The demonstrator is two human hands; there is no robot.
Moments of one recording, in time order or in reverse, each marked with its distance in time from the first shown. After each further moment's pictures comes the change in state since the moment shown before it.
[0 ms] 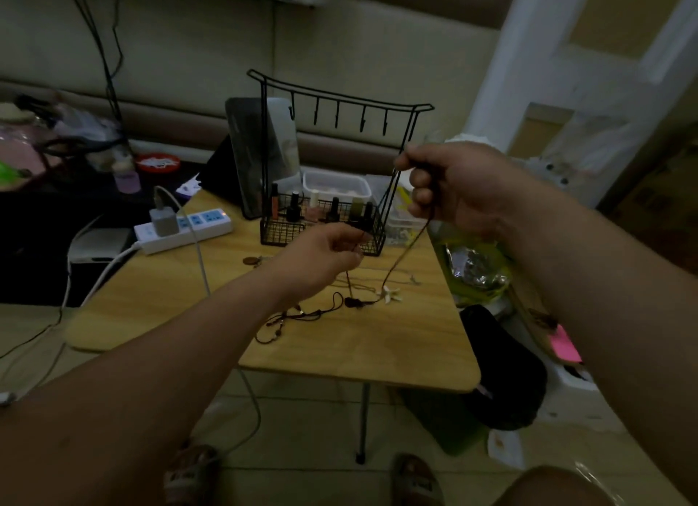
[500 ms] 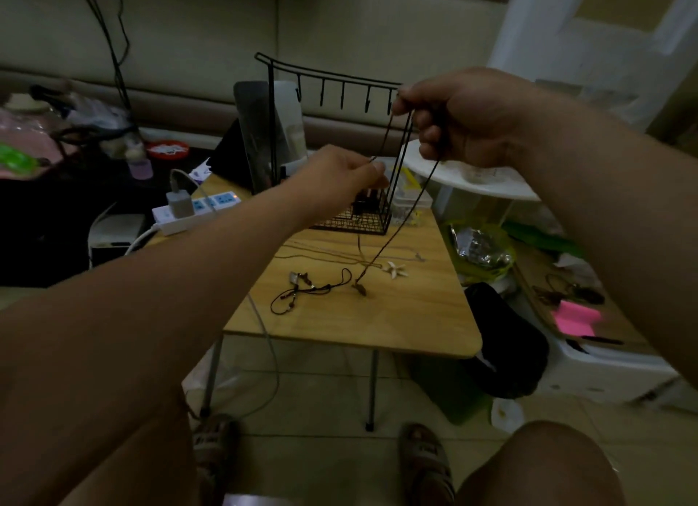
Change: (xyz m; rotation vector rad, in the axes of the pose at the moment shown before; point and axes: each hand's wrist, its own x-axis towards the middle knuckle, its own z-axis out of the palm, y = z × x) left_hand 0.004 0.067 -0.021 0.180 0.094 0.110; right_hand 0.003 -0.043 0.000 -0.235 -0.071 -0.038
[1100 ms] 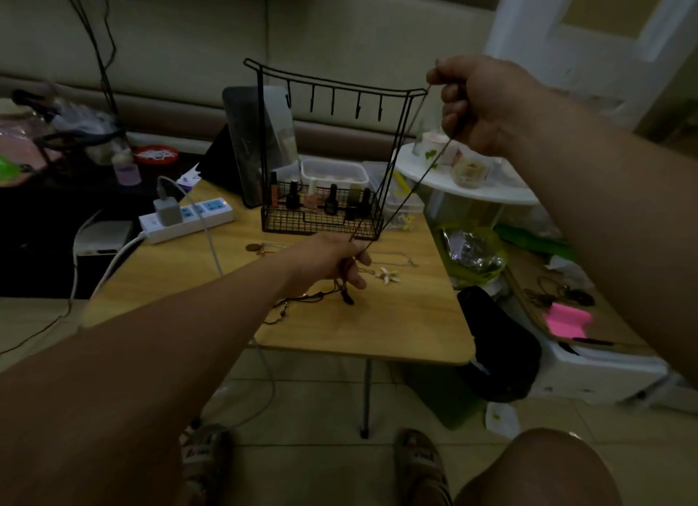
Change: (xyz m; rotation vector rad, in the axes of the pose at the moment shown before) left_hand 0.000 -0.086 0.049 -0.341 -0.294 -0.329; right_hand 0.036 0.006 -0.036 0.307 0.332 -0.034
